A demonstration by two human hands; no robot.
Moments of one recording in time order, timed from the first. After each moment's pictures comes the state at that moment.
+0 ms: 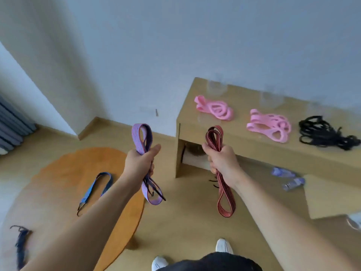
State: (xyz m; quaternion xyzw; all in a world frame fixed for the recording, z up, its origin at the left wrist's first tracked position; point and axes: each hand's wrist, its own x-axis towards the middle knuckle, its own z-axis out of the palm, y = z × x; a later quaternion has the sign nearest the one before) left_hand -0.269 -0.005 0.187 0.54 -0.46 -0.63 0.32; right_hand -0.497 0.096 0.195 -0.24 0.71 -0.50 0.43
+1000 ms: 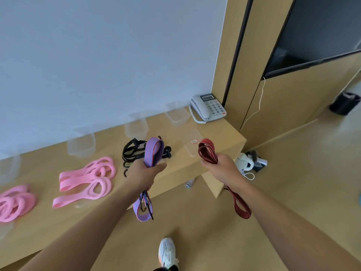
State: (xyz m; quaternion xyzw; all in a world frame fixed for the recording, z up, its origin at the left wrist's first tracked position) left_hand -0.899 0.209 0.209 0.29 -0.76 -0.58 0.04; right_hand -1.015 0.452 0.212 -0.13 0.86 -0.47 0.17
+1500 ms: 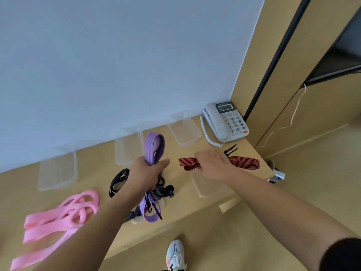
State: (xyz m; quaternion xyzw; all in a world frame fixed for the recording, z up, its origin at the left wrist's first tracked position) left_hand -1.079 0.137 0.196 0.35 -0.70 -0.62 0.04; right_hand -1.246 0.321 0.154 -0.46 0.89 0.04 0.05
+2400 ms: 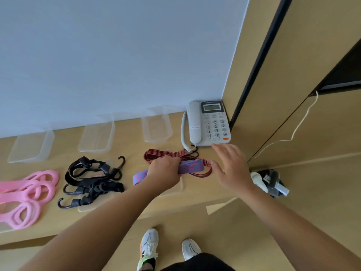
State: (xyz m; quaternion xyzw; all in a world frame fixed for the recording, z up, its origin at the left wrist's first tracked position) left_hand -1.233 0.303 0.142 0.22 -0.97 -0.07 -0.09; right_hand -1.372 0.498 0.124 -0.43 0.86 -0.26 -0.05
